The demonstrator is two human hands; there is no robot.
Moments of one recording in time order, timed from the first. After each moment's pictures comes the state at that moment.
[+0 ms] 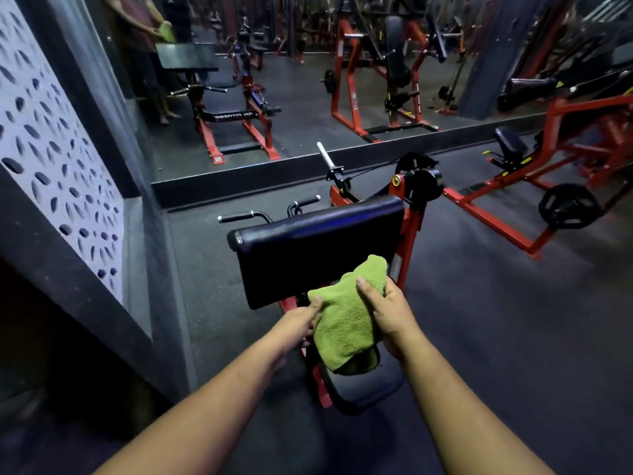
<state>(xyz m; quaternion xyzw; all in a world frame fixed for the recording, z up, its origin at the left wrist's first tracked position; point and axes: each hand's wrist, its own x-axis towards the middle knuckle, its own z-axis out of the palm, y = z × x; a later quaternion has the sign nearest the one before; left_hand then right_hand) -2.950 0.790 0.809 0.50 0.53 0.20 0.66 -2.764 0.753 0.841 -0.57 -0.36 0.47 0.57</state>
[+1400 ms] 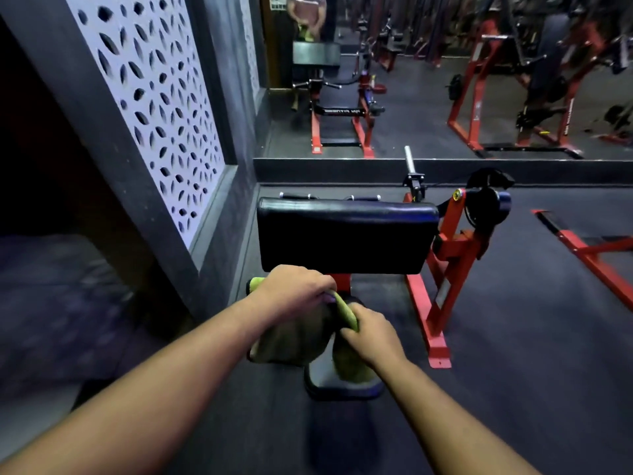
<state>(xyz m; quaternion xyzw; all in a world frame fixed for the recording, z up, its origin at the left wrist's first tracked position) -2.830 0.730 0.882 0.86 0.51 0.04 -0.05 -2.627 0.718 0.807 -0.58 -0.77 0.24 0.13</state>
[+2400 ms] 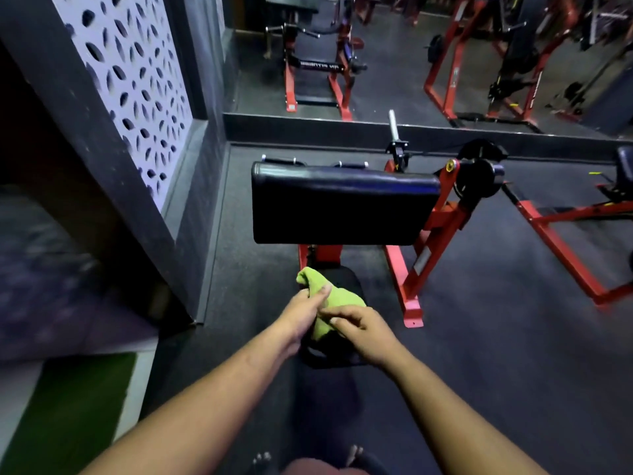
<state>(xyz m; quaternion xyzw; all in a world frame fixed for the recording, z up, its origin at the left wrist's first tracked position) -2.835 0.703 0.767 0.26 0.56 0.37 0.69 -2.675 0.690 0.790 -0.53 -0.67 0.48 0.19</state>
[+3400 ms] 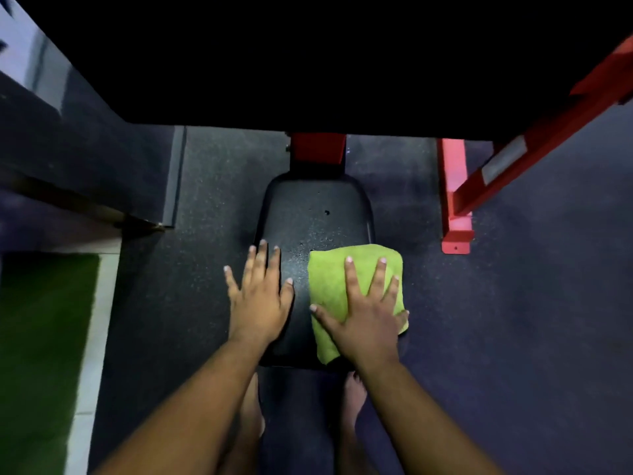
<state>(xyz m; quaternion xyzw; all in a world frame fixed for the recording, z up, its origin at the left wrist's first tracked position) -2.768 0.810 0.404 0.57 0.80 0.02 0.20 -2.583 0.832 0.435 -0.67 -0.68 0.26 -0.12</state>
